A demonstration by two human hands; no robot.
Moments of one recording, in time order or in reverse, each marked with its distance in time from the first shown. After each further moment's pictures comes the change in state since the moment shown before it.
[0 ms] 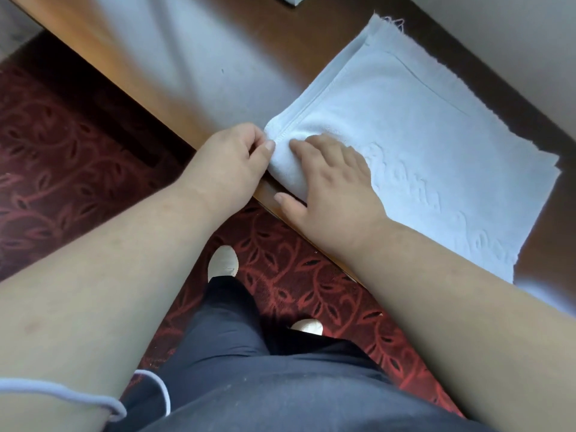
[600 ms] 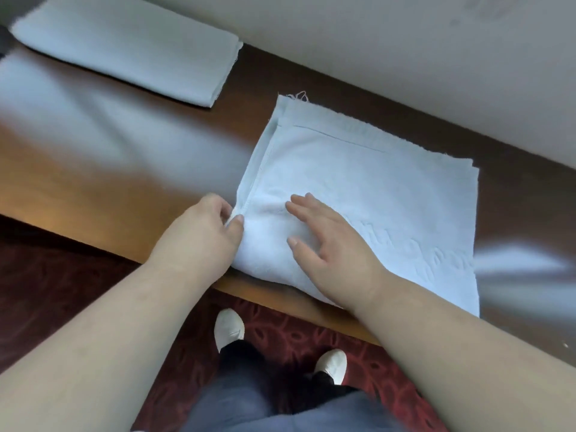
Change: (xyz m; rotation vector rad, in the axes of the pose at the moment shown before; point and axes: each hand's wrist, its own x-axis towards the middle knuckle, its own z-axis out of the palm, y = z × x) left_hand 0.056 0.030 -0.010 0.254 -0.213 0.015; right_hand -0.010 0.037 -0.029 0.562 0.110 0.266
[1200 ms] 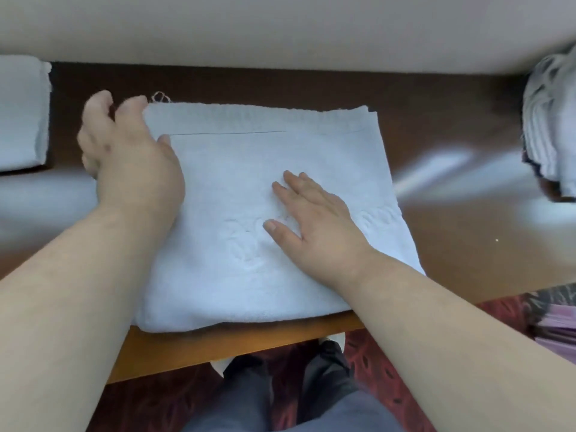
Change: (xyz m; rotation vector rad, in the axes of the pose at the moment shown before) left_hand 0.130 0.115 0.033 0.057 0.313 0.353; right_hand -0.010 0.059 -0.033 -0.230 0.196 0.417
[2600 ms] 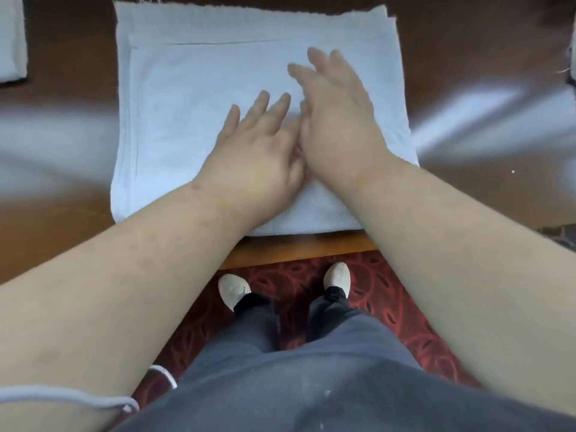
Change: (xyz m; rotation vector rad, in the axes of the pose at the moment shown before) left_hand -0.125 0.077 0.007 0.186 -0.591 0.615; right_hand 0.005 0.024 -0.020 -0.003 0.278 0.030
